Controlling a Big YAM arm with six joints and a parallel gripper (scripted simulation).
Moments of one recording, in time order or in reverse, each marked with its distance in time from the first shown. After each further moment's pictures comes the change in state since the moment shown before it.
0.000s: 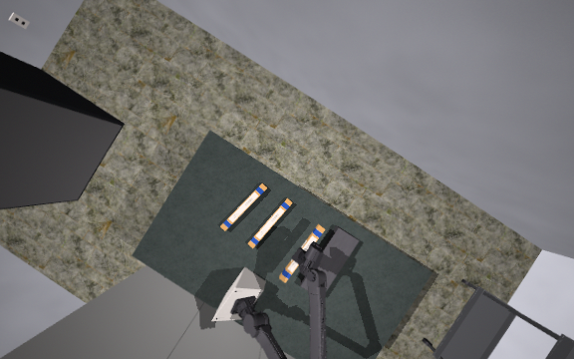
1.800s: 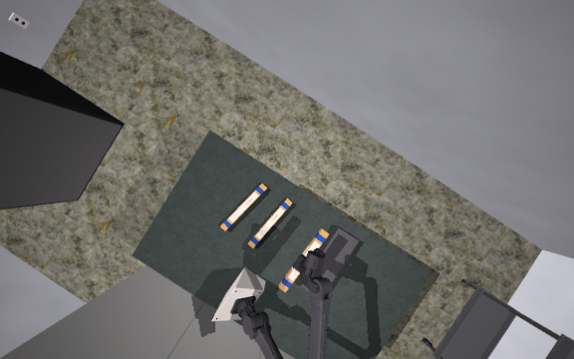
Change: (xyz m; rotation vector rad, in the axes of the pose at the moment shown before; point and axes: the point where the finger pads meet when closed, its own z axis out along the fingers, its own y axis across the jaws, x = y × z) arm 0.000 0.000 -0.094 0.003 -0.005 0.002
